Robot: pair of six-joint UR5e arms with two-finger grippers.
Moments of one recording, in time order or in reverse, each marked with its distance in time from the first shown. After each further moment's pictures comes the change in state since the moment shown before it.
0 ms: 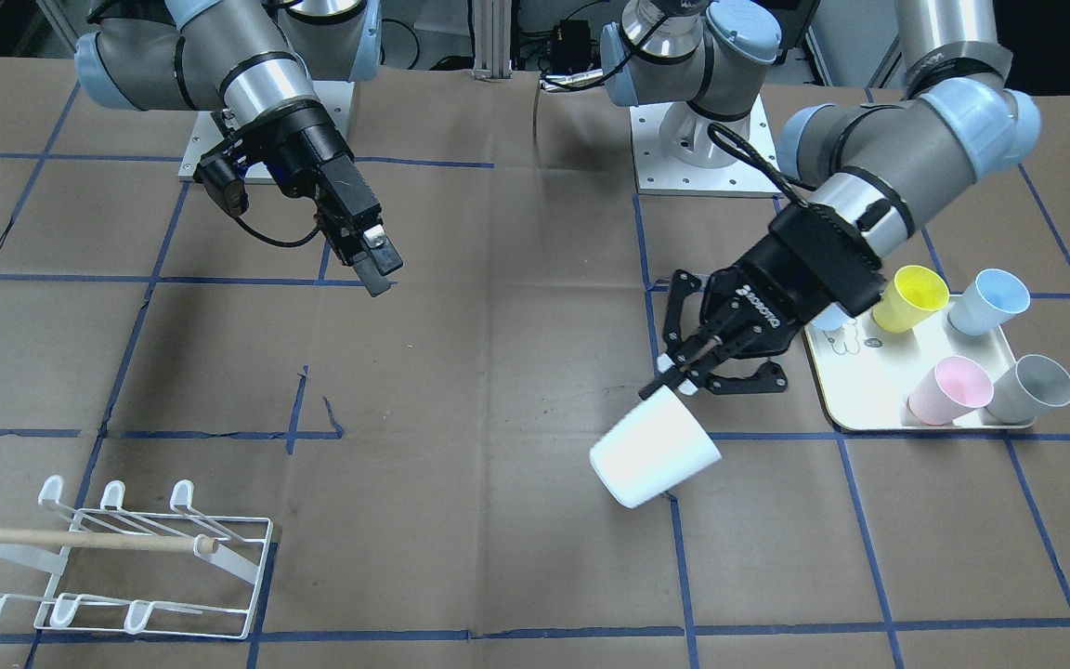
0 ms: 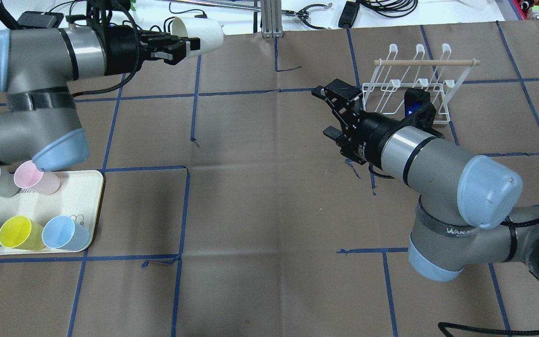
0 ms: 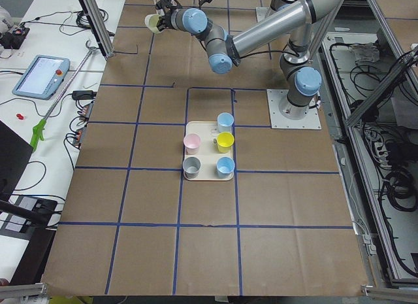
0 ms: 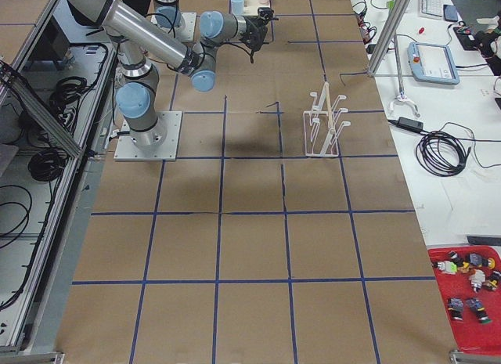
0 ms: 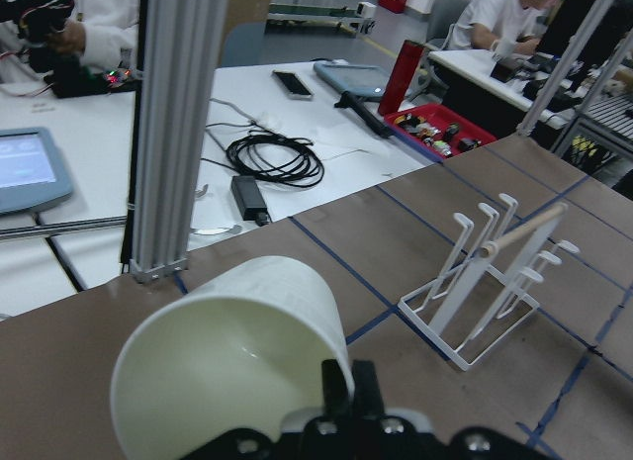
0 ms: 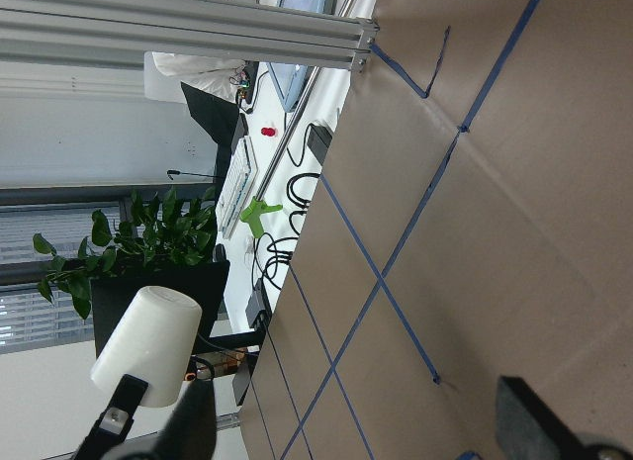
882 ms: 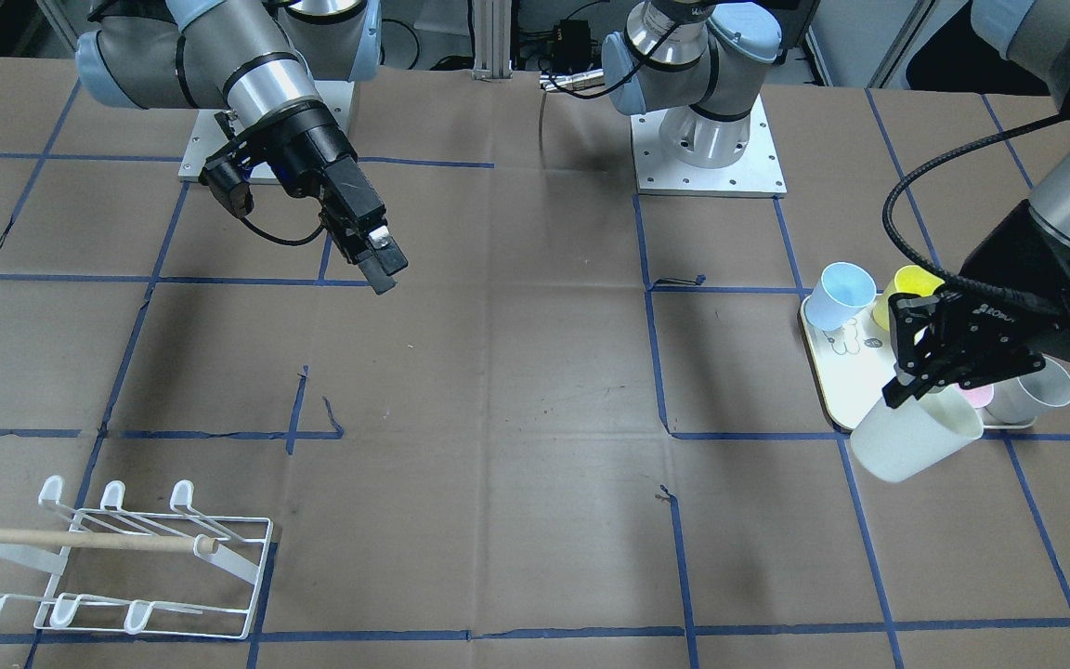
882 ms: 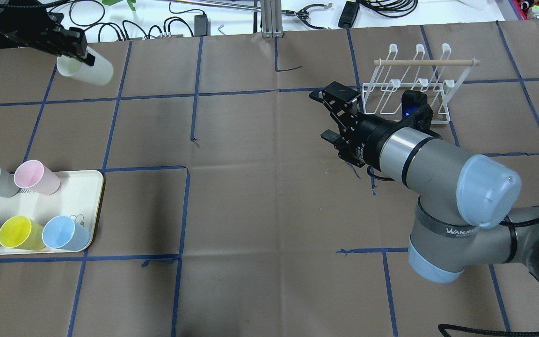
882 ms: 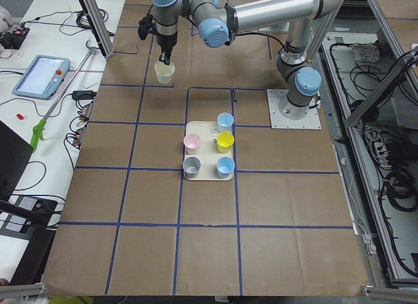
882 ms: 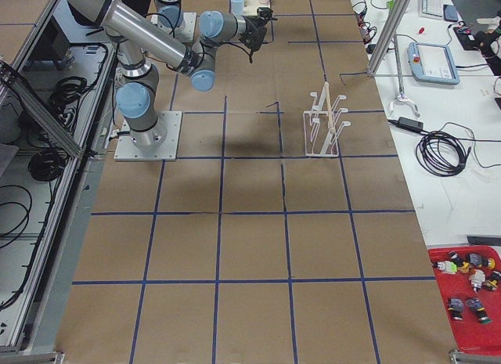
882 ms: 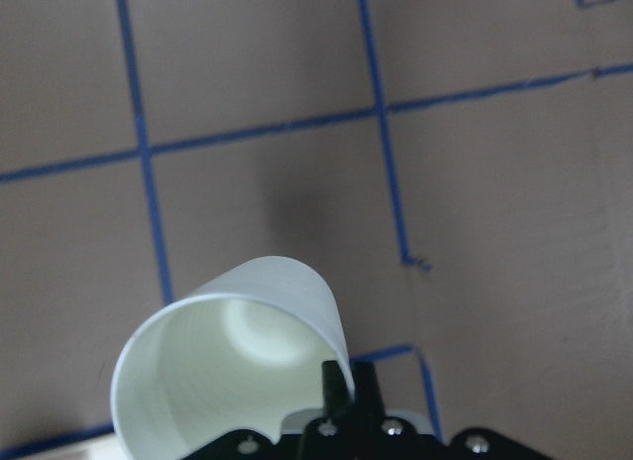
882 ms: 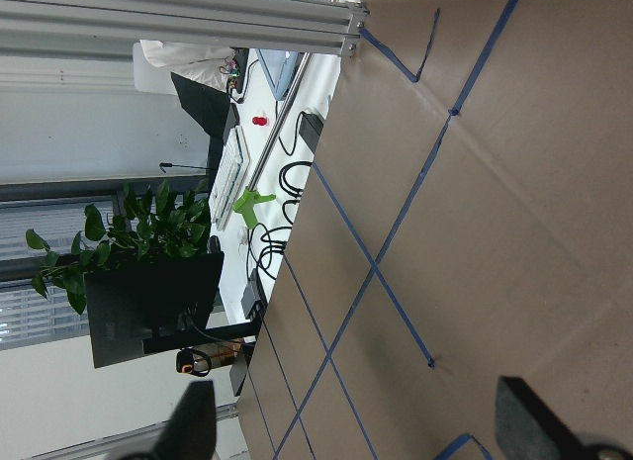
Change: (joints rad) left arm 0.116 0.001 0.503 -0.991 0.613 0.005; right arm 0.004 -0.009 0.001 0.030 0.005 0.004
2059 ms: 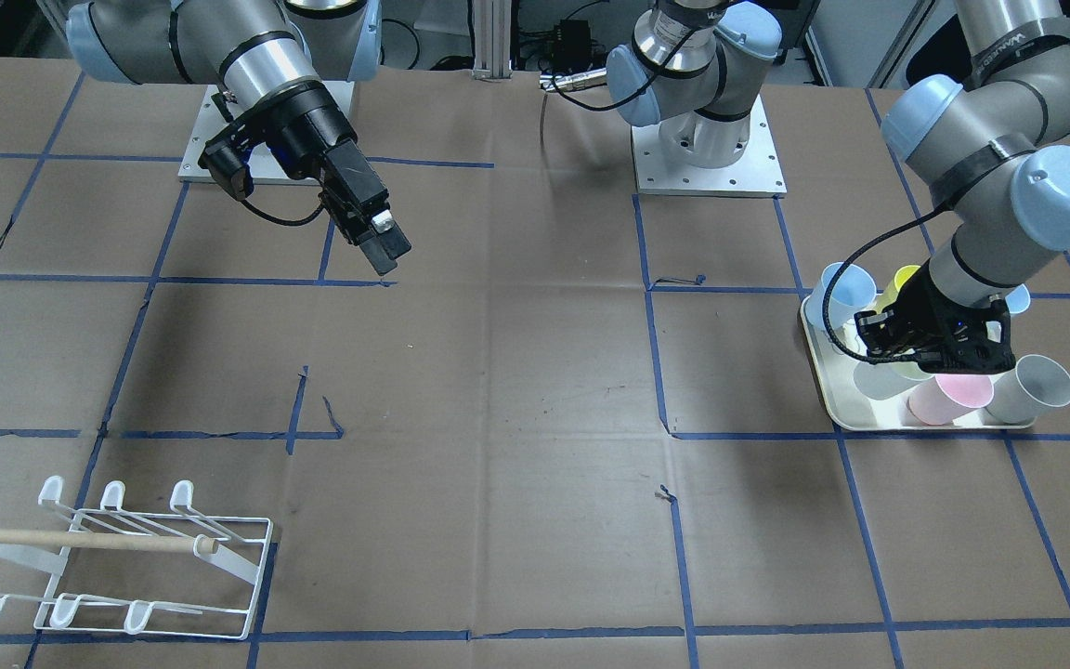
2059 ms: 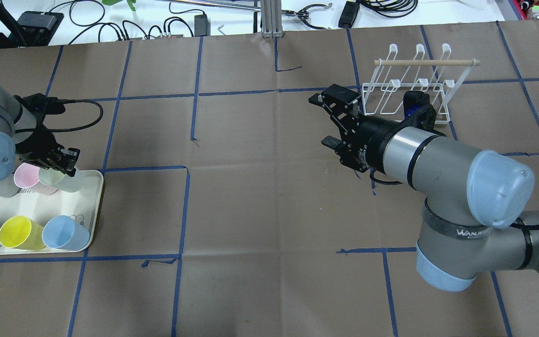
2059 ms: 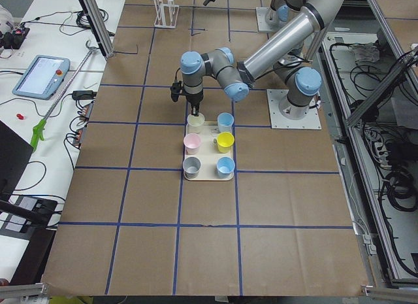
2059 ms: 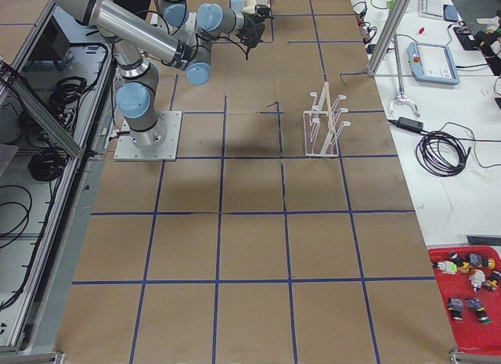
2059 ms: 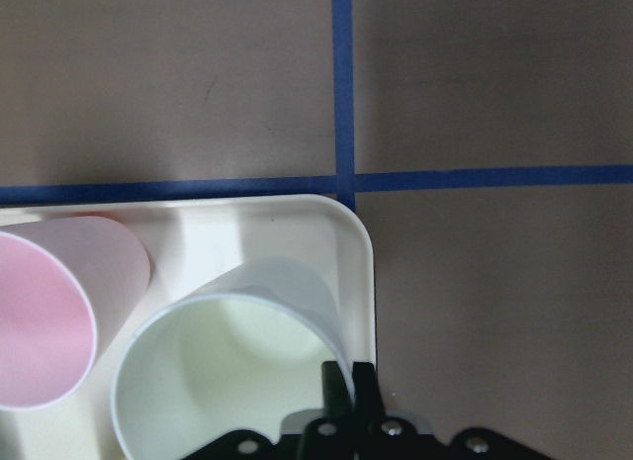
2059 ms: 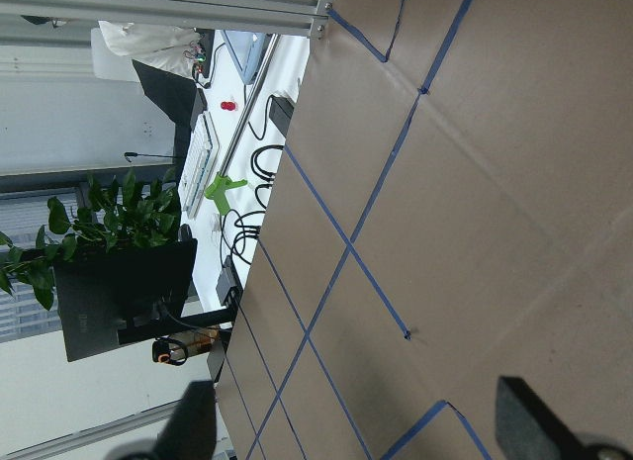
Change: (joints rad) left arm 0.158 0.052 -0.435 0.133 0.420 -0.001; right arm 0.001 -0.069 0.002 0.106 0.010 -0.007
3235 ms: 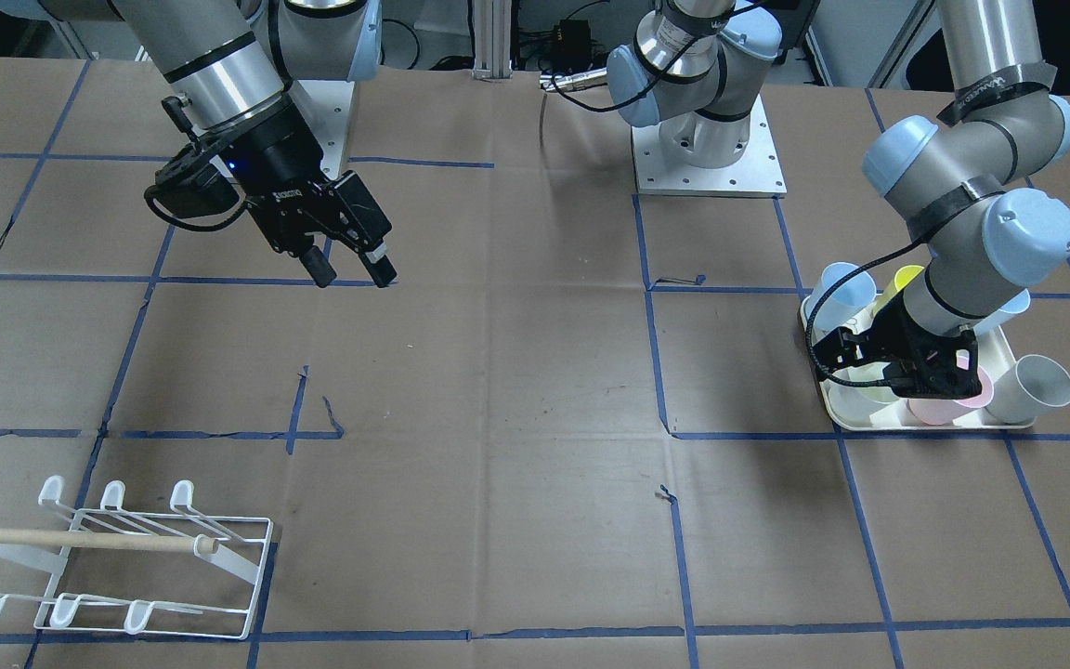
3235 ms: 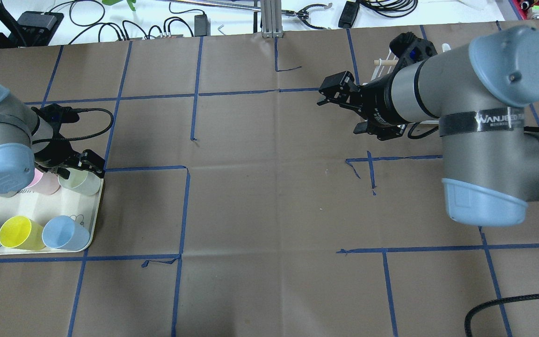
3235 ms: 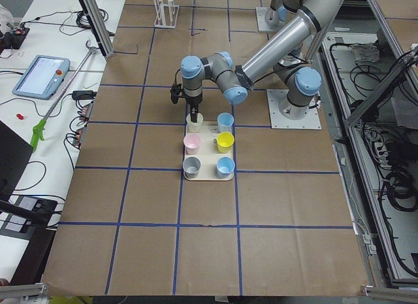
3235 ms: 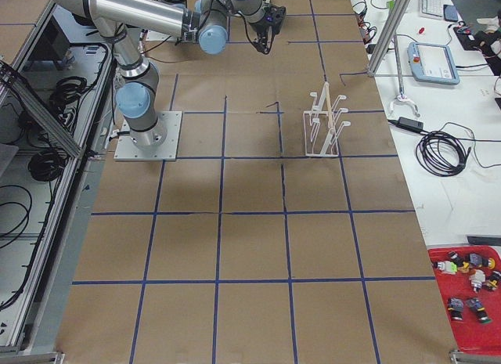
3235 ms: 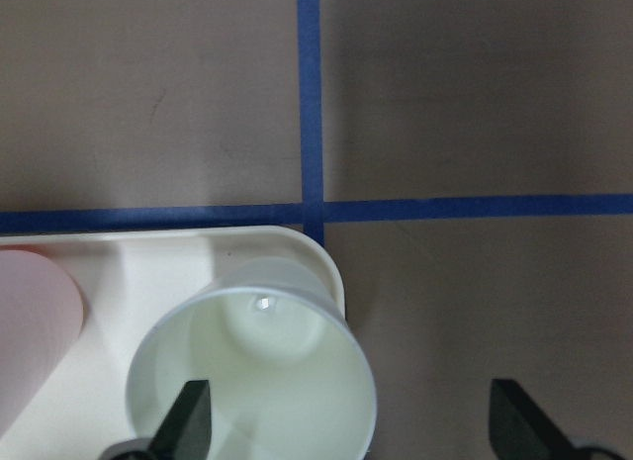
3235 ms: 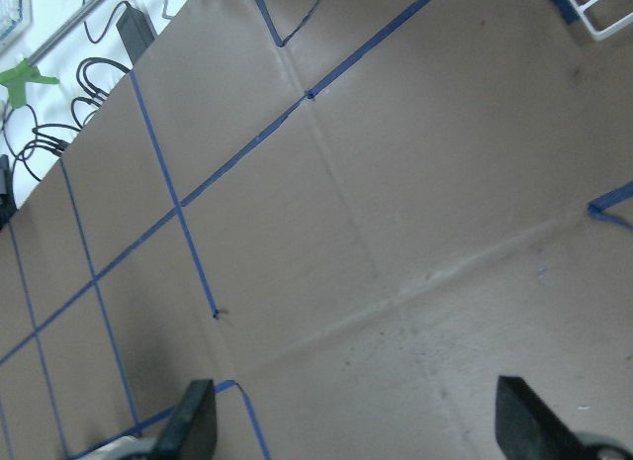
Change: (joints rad) left arm 0.008 -0.094 -0.096 0.185 -0.056 -0.001; right arm 0.000 -0.028 -0.282 0.770 -0.105 -0.539
